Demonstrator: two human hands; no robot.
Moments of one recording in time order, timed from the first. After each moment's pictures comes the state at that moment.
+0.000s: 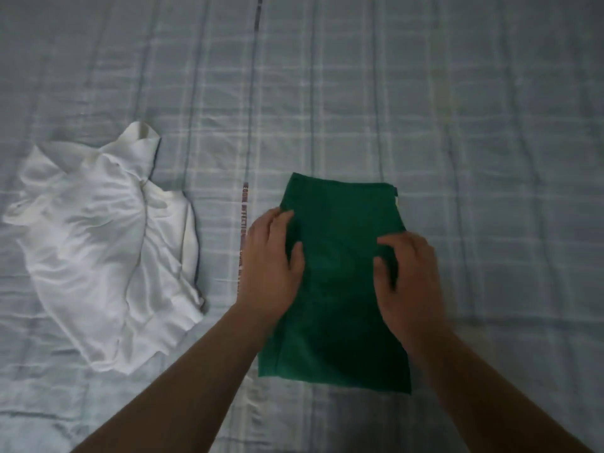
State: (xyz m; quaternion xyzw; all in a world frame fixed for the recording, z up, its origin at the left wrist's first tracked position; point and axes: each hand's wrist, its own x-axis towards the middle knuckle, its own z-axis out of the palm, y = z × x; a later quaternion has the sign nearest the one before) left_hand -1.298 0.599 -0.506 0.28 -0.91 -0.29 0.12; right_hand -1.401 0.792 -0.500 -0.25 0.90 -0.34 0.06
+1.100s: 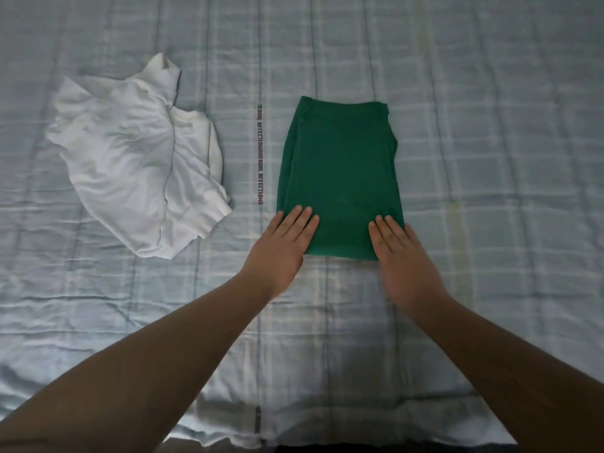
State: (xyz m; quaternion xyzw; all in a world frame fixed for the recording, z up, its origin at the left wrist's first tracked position) left_hand -1.130 0.662 -0.505 0.01 -0.99 -0.03 -0.14; right_hand -1.250 0.897 -0.503 -0.45 0.88 0.10 0.12
